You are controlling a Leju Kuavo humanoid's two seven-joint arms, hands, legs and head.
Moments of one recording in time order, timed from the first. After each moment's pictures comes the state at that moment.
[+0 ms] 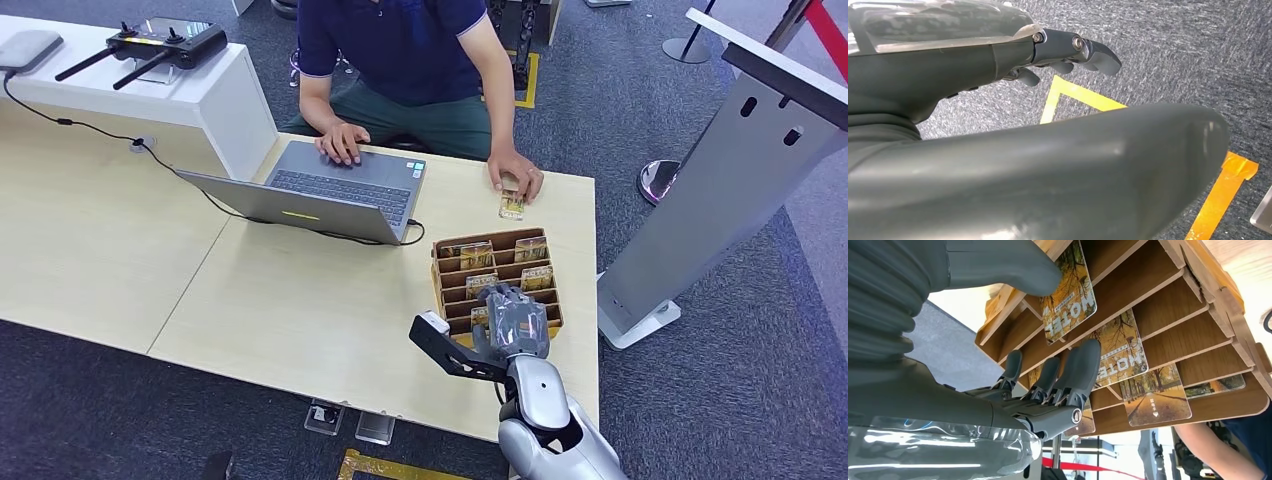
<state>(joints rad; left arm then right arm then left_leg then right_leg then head) -0.10 0.09 -0.77 -0.20 1.18 0.25 0.00 -0.43 0.05 0.83 -1.08 1.03 -0.01 0.48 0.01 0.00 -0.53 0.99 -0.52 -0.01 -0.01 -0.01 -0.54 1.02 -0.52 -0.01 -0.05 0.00</state>
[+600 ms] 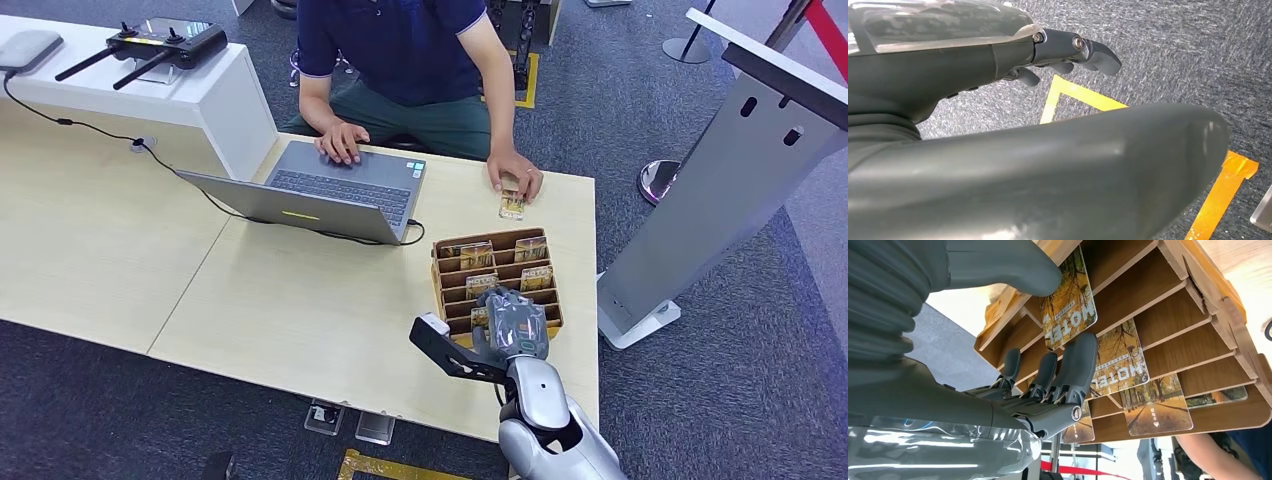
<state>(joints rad) -0.10 0.09 -0.77 -0.20 1.18 0.25 0.00 -0.43 0.05 0.83 -1.08 1.03 -0.01 0.48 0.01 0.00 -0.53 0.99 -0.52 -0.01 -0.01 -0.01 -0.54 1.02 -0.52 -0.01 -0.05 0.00</state>
